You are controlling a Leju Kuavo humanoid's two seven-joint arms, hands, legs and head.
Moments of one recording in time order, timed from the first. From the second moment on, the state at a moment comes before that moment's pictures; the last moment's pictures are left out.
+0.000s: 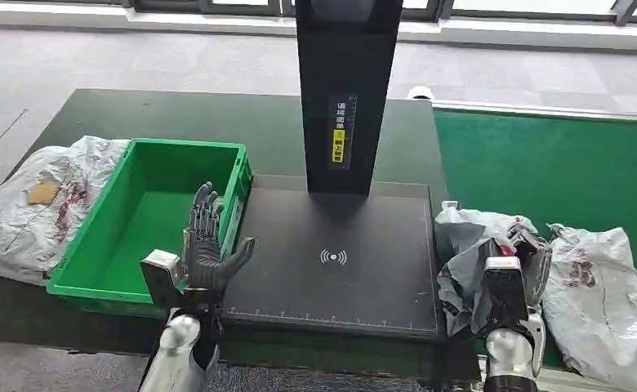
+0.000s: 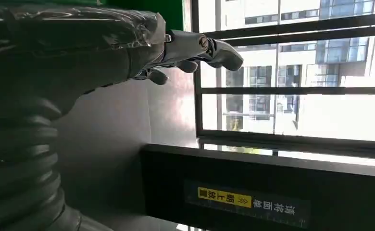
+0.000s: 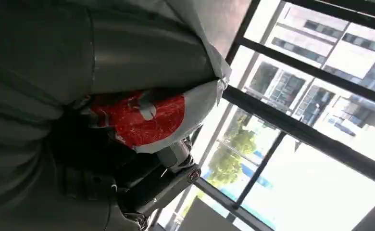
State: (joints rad) left arm -0.16 -0.31 -0.02 -1.11 -0.06 0.02 -0.70; right arm -0.11 0.20 -0.19 -1.29 0.48 -0.26 -0.70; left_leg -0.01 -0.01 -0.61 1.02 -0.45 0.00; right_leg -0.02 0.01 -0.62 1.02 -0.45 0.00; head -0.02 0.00
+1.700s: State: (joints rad) left arm -0.18 -0.31 -0.10 -1.05 -0.05 0.10 -0.70; right arm -0.54 0.34 0.25 -0.53 0.71 -0.60 -0.42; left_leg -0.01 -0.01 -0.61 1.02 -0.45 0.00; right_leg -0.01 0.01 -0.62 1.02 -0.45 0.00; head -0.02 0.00
